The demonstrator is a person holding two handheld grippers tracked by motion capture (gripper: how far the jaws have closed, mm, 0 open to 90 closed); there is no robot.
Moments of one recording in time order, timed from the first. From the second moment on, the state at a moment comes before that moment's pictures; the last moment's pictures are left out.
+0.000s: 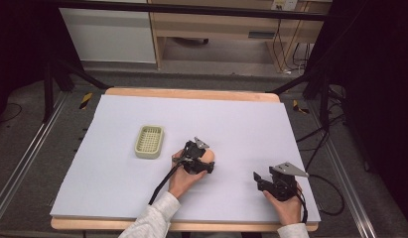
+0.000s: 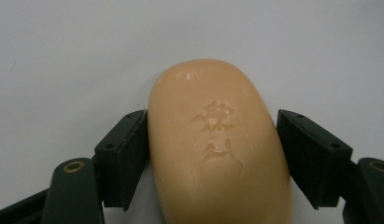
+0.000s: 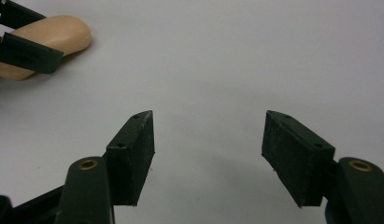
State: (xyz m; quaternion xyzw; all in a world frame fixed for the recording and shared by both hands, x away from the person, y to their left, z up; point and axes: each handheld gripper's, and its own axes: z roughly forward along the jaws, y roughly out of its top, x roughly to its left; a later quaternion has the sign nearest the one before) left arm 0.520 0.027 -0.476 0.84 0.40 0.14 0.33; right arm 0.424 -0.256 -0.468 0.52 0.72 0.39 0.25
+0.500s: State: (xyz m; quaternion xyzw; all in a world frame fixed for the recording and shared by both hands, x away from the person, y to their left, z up) left arm 0.519 0.025 -0.475 0.84 0.40 0.15 0.32; right arm 0.425 -0.256 -0.469 0.52 0.72 0.38 0.25
